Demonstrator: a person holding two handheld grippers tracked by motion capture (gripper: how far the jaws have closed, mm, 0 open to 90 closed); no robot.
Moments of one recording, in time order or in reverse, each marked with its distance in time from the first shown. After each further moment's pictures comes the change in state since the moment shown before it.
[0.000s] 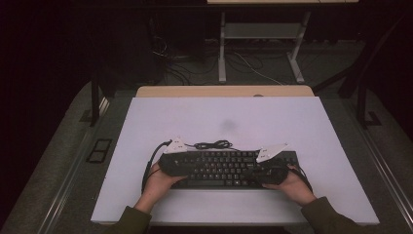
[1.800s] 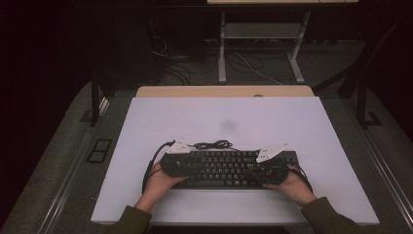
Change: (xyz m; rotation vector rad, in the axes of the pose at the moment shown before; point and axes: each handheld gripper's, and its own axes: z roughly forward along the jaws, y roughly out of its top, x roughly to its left) left arm -0.004 0.002 0.000 0.050 -0.034 0.026; right arm 0.000 0.000 -0.001 0.002 -0.008 -0.005
